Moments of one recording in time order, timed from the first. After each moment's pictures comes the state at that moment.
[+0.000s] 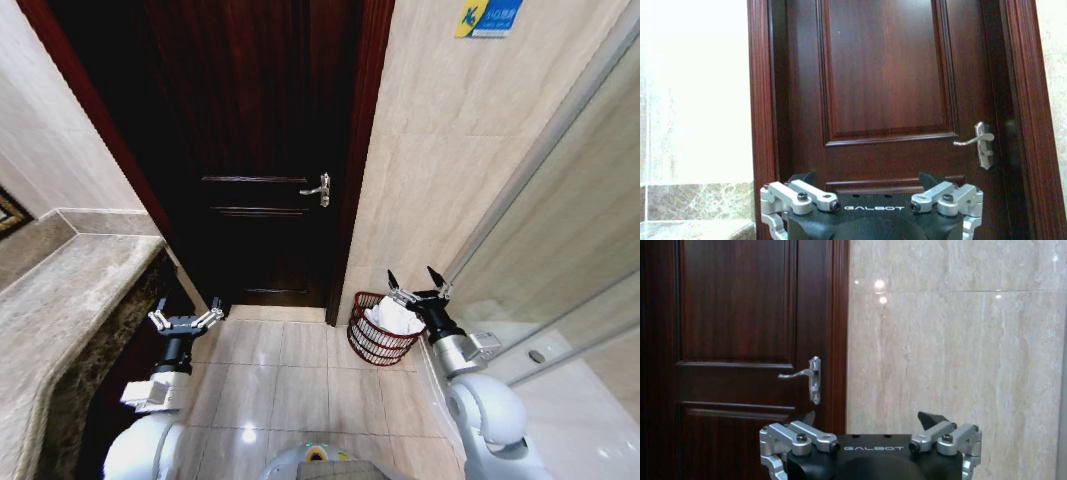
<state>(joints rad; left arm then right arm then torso) 1.68 -1.41 -0.72 -2.30 -0.16 -0.10 -0.01 -1.52 1.43 0.67 2.36 0.18 -0.22 -0.09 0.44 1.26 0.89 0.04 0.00</state>
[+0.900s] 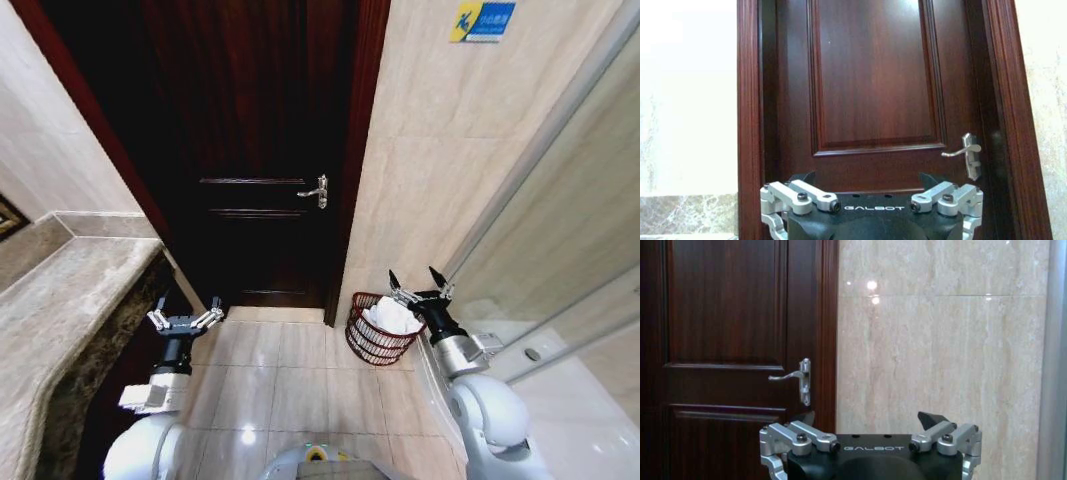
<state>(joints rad) 1.68 -1.42 -0.73 -2.30 -0.17 -0.14 0.01 -1.53 1.43 0.68 2.36 0.19 -0.22 -0.09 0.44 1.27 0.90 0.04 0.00</state>
